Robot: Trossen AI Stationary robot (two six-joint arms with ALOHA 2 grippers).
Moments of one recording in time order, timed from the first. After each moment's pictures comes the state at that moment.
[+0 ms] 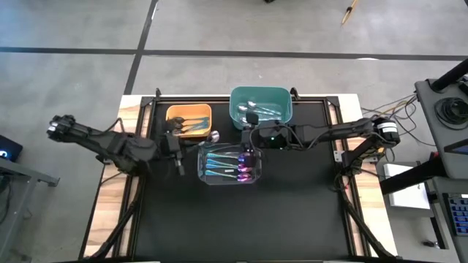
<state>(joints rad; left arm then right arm) -0.34 0.91 0.89 -0.35 -0.64 -0.06 -0.03 1.56 1.18 0.04 0.14 -0.29</state>
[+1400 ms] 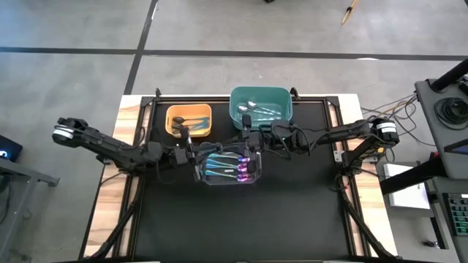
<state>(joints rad) -0.23 1.13 0.46 0.89 -0.43 0.43 -0.02 1.57 1.08 0.54 -0.14 -0.23</state>
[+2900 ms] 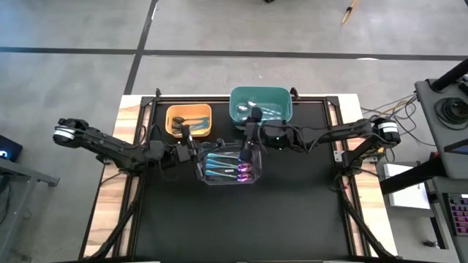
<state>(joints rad) -0.19 1.16 0.48 0.89 -0.44 0.44 -0.03 1.55 1.09 0.29 0.24 -0.16</state>
